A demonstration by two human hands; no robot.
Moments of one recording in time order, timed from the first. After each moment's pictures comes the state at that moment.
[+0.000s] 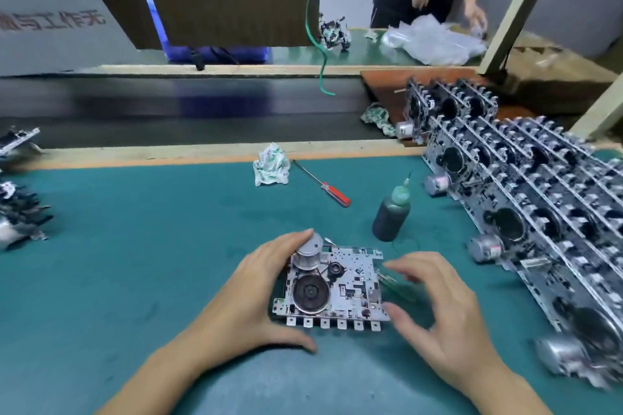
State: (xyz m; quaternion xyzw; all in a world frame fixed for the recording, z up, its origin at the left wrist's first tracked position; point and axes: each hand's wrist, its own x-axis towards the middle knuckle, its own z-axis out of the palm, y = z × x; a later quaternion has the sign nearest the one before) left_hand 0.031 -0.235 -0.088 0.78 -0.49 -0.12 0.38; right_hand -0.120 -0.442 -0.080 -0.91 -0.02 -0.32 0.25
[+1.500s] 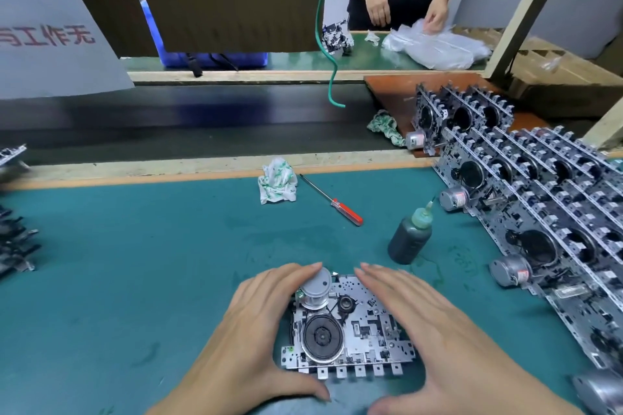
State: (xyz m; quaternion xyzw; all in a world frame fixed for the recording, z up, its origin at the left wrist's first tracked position) left_hand 0.032 -0.227 -0.078 0.80 -0.49 -0.05 0.34; right_hand -0.095 -0.431 -0.047 -0.98 -0.02 0.09 0.17
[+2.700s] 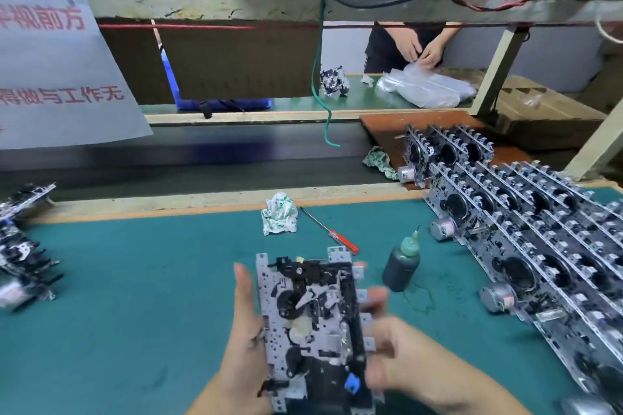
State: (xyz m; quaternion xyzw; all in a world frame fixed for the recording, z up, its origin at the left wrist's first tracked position) left_hand 0.020 -0.259 -0.061 0.32 -0.18 -0.50 0.78; right_hand -0.074 -0.411 -0.031 -0.72 0.02 0.17 0.67
